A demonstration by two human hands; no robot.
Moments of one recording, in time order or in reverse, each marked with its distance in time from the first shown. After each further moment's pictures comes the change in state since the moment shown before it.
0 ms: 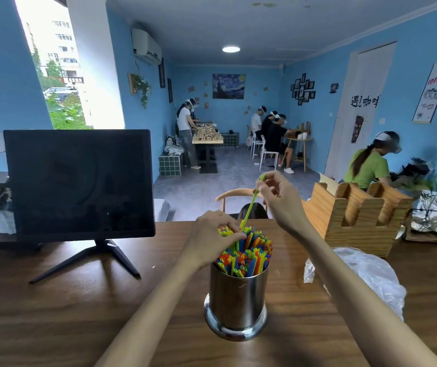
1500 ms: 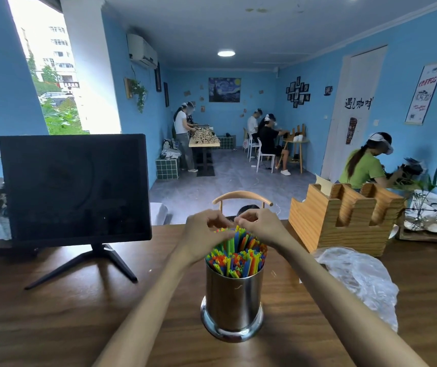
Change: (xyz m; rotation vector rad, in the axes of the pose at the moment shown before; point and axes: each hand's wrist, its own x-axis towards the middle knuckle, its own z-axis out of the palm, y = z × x) left_hand 0.006 0.004 -0.009 -0.171 0.005 -0.094; right_hand -0.014 0.042 0.026 -0.211 -0.304 0.241
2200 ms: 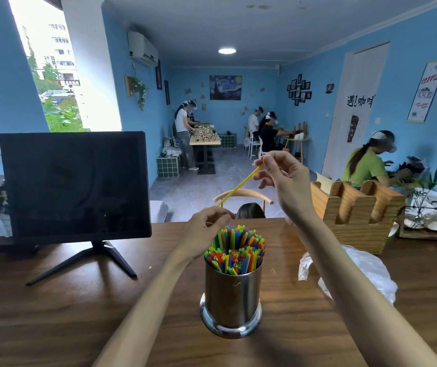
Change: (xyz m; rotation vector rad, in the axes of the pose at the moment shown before) left_hand 0.001 -0.003 0.005 -0.144 -0.058 -0.071; right_hand -0.031 -0.078 -0.064 0.706 0.358 -0.346
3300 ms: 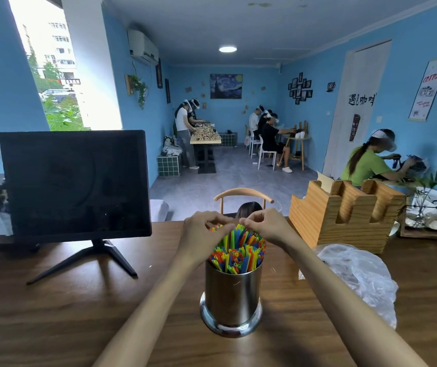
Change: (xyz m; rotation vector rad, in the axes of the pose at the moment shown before) left_hand -0.014 0.002 0.008 0.154 0.186 0.030; right_hand -0.019 0.105 -0.018 -0.724 -0.373 0.412
